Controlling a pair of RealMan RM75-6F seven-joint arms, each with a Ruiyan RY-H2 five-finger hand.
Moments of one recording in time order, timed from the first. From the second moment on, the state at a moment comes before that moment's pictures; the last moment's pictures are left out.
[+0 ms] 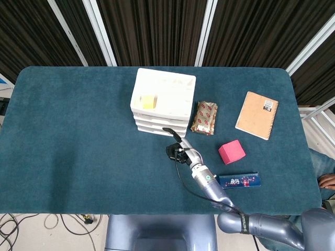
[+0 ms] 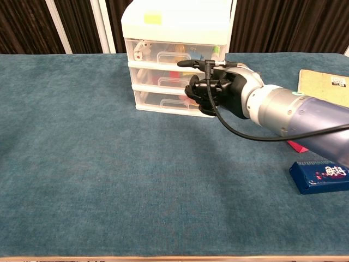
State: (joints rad) left arm 0.01 -0.89 -0.02 -1.51 1.52 1.57 -0.18; right arm 0.73 -1.74 0.36 -1.51 -1.06 0.87 0.62
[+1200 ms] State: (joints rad) left arm 0.01 -0.88 -0.02 -1.52 1.51 1.56 -0.18; right arm 0.83 -1.86 0.50 -1.42 -0.81 0.82 0.41
